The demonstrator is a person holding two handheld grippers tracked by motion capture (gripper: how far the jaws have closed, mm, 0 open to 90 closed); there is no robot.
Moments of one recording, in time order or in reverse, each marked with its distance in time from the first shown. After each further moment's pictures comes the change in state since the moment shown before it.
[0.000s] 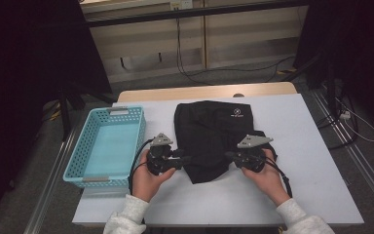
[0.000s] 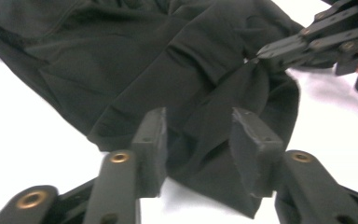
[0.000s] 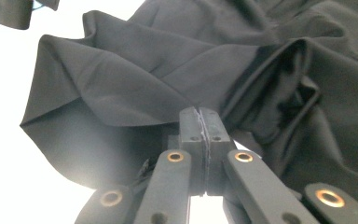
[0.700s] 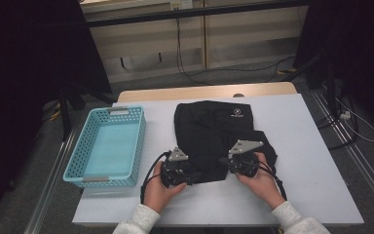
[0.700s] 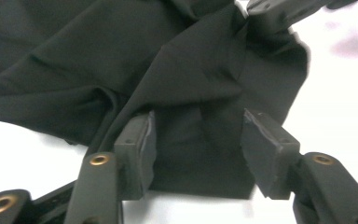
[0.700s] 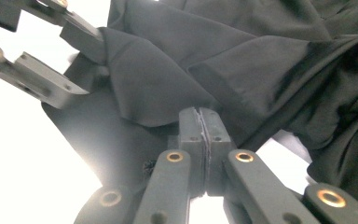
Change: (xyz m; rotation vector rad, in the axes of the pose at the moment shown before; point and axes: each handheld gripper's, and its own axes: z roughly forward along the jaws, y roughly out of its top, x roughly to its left) left arm -0.019 -0.030 0.042 0.092 0.031 0.110; right arm 0.018 0.000 0.007 0.039 0.027 -0.061
